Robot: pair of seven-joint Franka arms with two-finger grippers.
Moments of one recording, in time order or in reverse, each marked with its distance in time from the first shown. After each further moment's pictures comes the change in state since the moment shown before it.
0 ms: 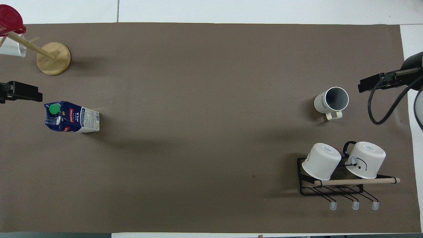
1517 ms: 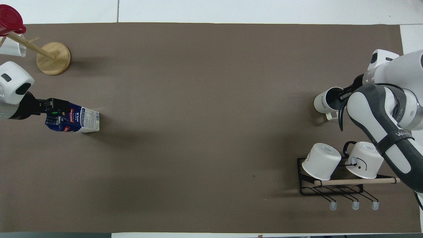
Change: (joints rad) left arm 0.012 -0.023 -0.001 -0.339 -0.015 0.318 -0.013; right arm -0.076 0.221 0.001 -0.278 0.035 0.514 -0.423
